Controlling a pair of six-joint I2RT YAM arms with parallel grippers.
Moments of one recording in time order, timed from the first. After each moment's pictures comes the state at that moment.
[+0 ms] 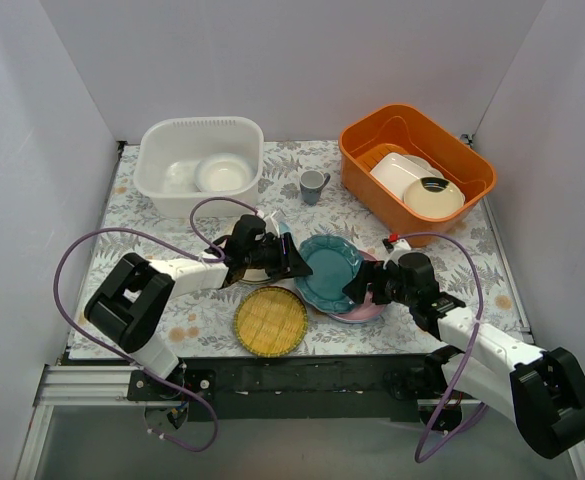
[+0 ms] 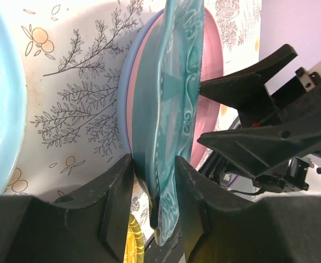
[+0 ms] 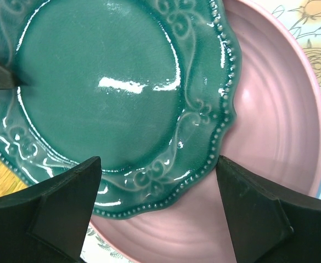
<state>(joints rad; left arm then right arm) -0.62 1.59 0.74 0.26 0.51 -0.84 0.47 0.97 0.26 0.12 -0.25 0.47</state>
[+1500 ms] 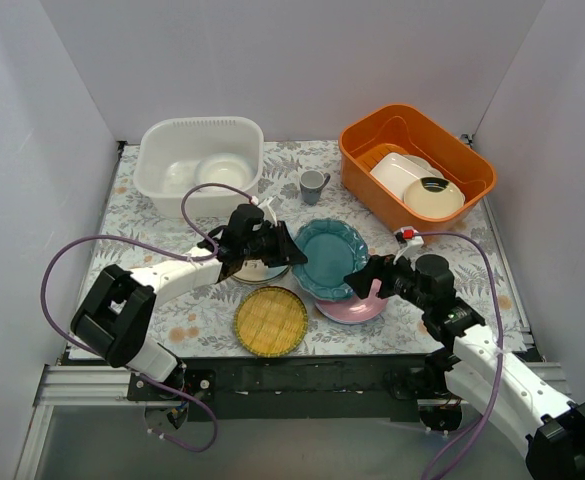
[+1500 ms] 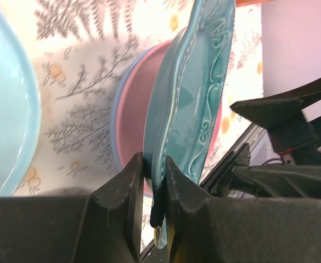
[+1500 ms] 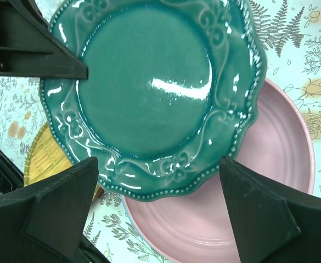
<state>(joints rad) -0.63 1.50 0.82 0.09 0.39 -0.79 0.47 0.70 0.30 0.03 -0.27 0.45</state>
